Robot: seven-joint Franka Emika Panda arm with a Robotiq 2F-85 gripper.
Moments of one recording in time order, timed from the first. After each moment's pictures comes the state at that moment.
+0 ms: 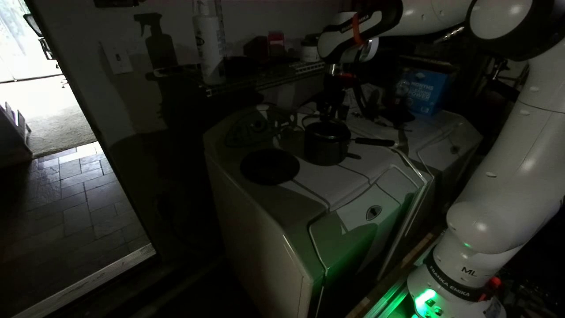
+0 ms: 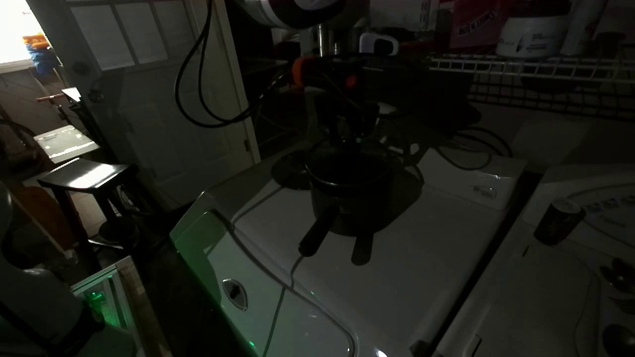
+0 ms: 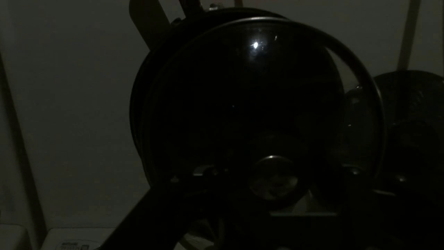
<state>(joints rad) -0.13 0.08 -0.10 -1.94 0.02 2.06 -0.31</state>
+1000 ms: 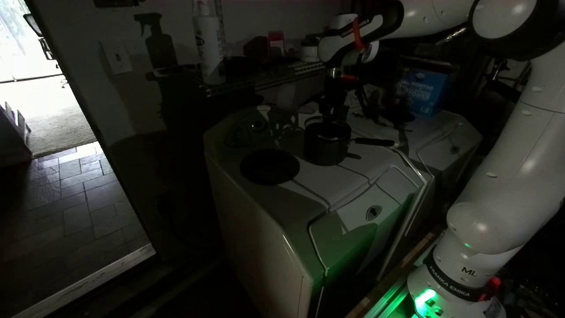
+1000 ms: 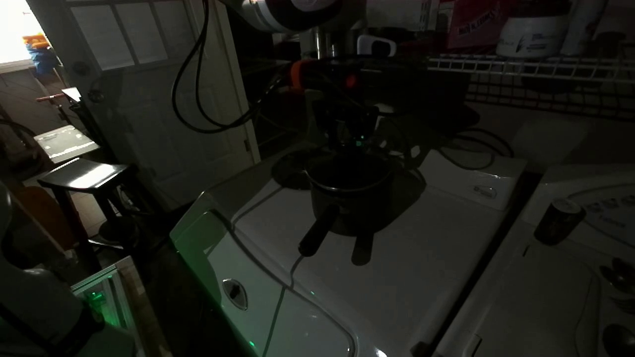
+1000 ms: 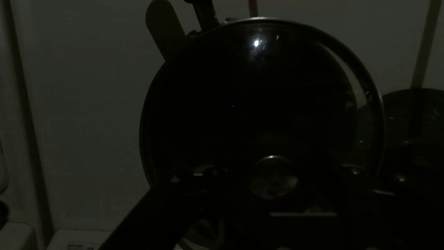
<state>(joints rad) -0.13 0.07 -0.10 -1.97 -0.03 2.06 -0.31</state>
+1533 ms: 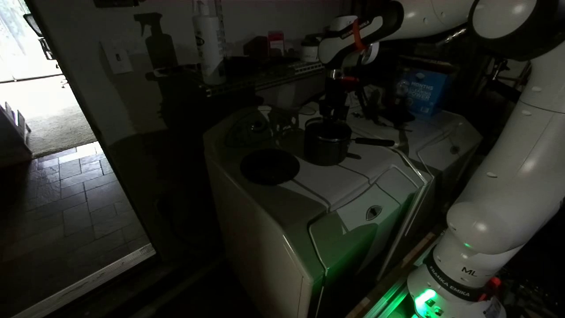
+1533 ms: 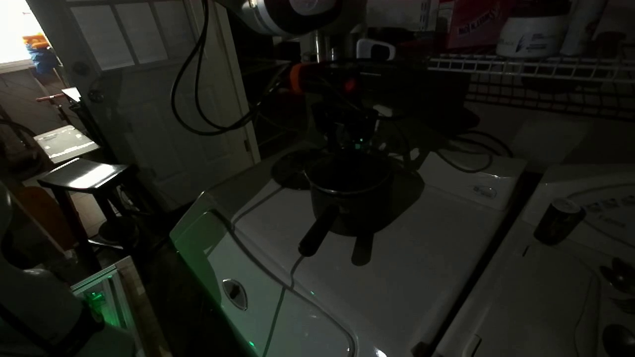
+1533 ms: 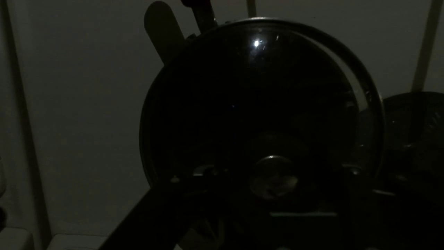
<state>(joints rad) -0.13 0.07 -0.10 -1.98 -0.03 2.07 -0.31</state>
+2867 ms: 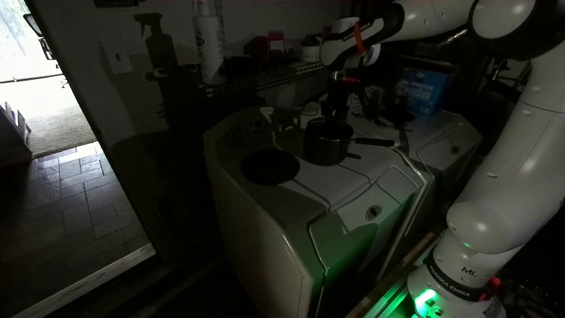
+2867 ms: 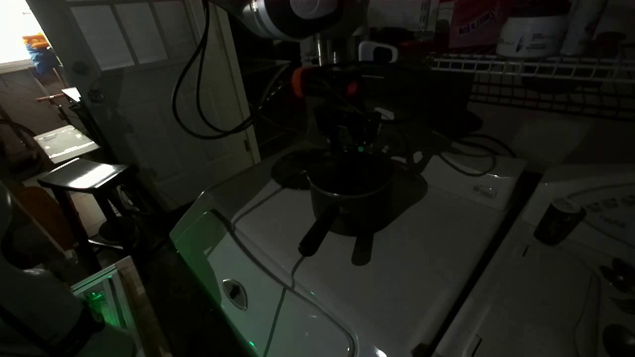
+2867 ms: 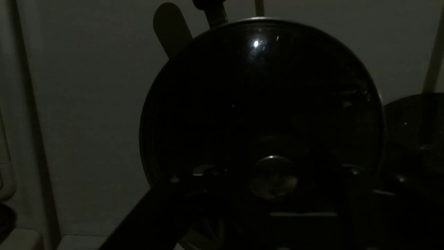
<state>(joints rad) -0.13 0.07 -0.11 -1.99 -0.05 2.09 -0.31</state>
